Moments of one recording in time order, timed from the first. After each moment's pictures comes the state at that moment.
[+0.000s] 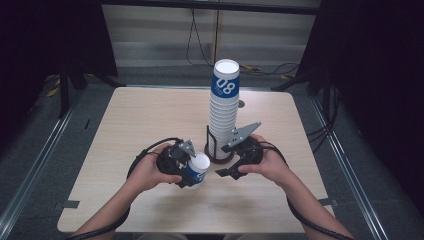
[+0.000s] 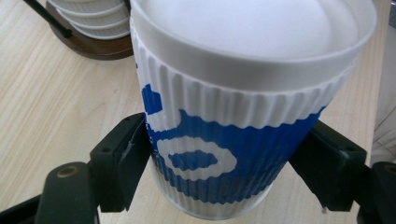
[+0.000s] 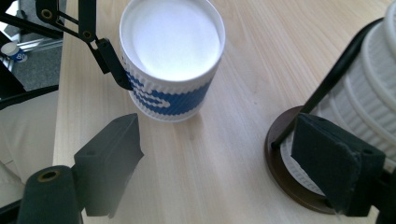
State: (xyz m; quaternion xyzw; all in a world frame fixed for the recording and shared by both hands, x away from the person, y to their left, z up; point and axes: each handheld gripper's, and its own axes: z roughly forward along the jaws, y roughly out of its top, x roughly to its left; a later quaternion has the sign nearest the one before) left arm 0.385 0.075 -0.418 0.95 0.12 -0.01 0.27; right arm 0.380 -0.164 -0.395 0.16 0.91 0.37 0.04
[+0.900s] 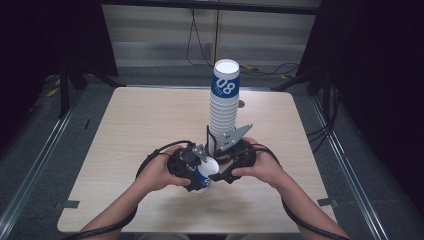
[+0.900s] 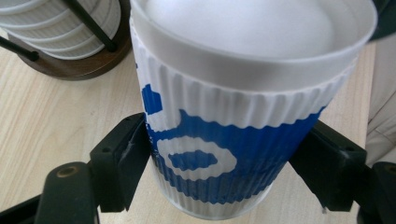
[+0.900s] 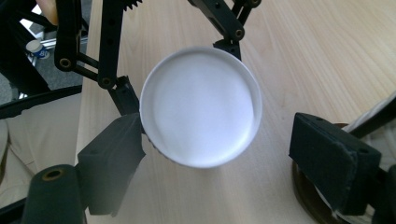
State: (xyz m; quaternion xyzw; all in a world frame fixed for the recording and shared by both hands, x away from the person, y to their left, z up) left arm 0.378 0.048 -0.418 0.97 0.08 -0.02 0.24; right arm 0.375 -0.145 -0.397 0.13 0.92 0.38 0.01
